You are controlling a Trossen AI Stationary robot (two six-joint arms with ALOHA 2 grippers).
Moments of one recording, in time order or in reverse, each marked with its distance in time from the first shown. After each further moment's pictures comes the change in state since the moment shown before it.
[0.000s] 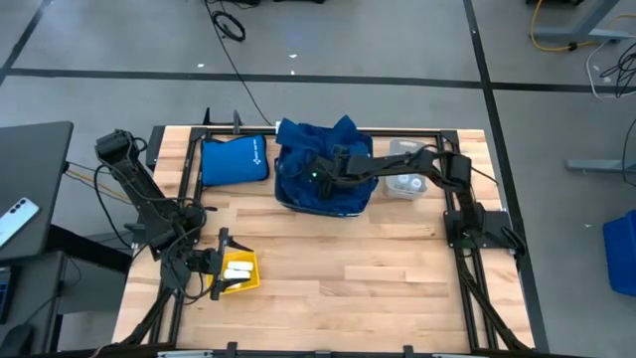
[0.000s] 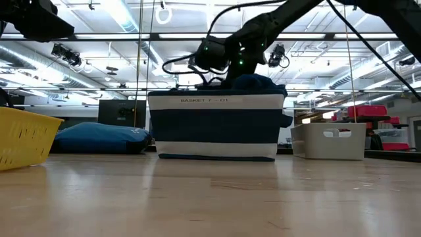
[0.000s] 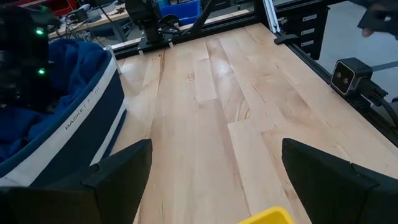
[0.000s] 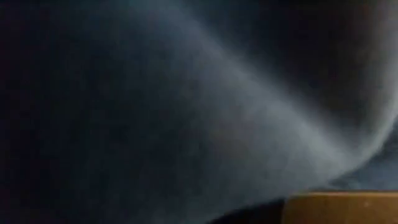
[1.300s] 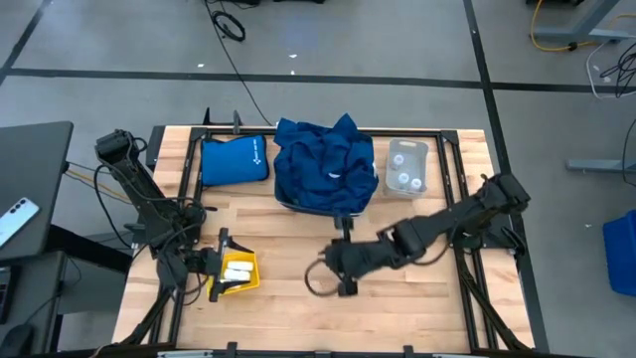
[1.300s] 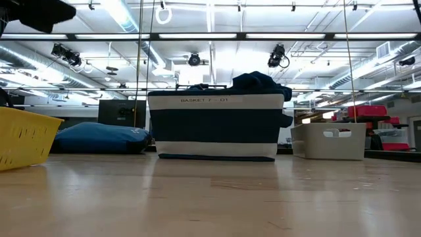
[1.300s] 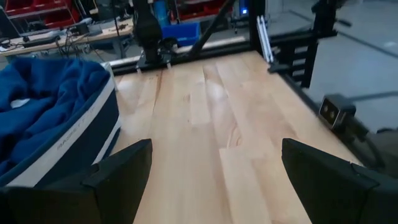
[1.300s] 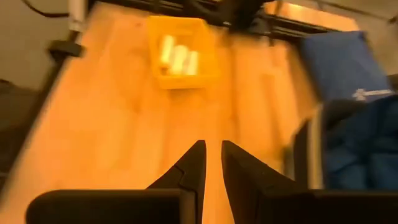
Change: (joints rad) left arm 0.000 0.000 -0.001 0.137 -0.006 0.047; right arm 0.649 -0.353 0.046 -0.021 -0.028 0.214
